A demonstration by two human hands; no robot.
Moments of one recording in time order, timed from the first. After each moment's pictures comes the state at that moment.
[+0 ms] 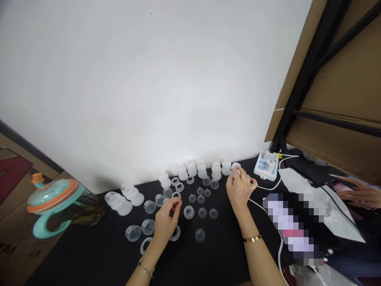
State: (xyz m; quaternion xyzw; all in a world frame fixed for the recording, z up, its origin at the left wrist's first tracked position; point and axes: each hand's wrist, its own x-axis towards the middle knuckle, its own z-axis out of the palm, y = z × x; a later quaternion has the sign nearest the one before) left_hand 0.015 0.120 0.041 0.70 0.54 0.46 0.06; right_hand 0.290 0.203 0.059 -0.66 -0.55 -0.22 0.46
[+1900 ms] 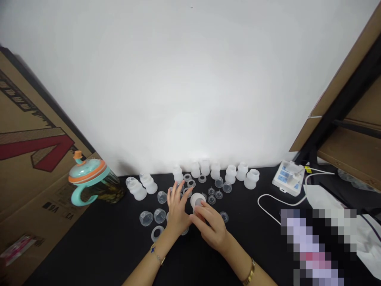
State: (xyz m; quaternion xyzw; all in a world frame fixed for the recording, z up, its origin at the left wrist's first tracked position) left_hand 0.024 0.112 0.047 0.71 0.60 0.36 -0.09; right_hand 0.193 0.122 0.042 -0.18 -0.79 -0.13 0.57
